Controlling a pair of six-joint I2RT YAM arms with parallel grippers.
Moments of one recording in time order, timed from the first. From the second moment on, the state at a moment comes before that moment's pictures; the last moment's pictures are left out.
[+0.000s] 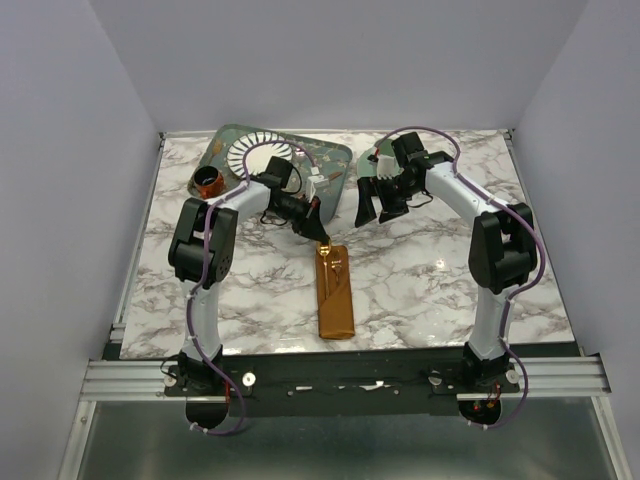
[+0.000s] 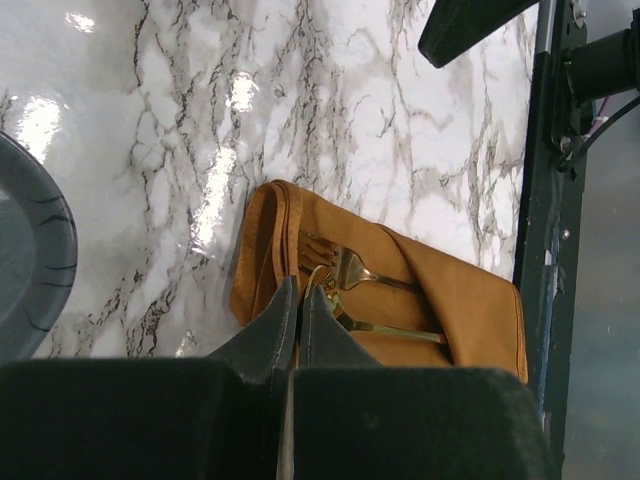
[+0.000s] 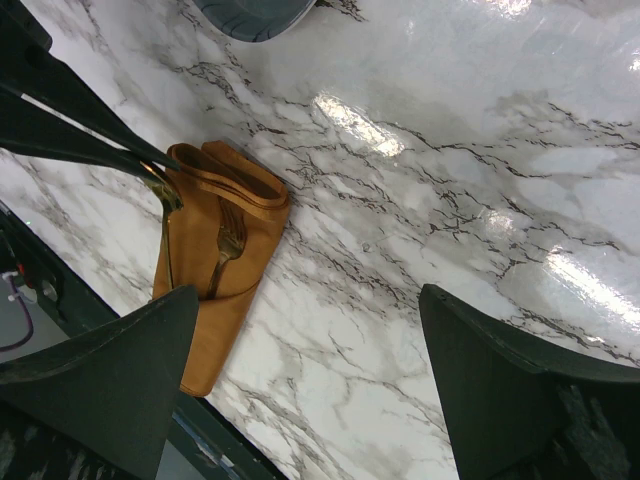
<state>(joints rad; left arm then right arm) -0.33 2.08 1.46 -0.57 1.07 0.38 0.33 1.99 1.63 -0.81 -0.55 0.02</state>
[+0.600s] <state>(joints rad) -0.36 2.06 1.38 -0.55 1.07 0.37 0.33 1.99 1.63 -0.81 -0.55 0.02</state>
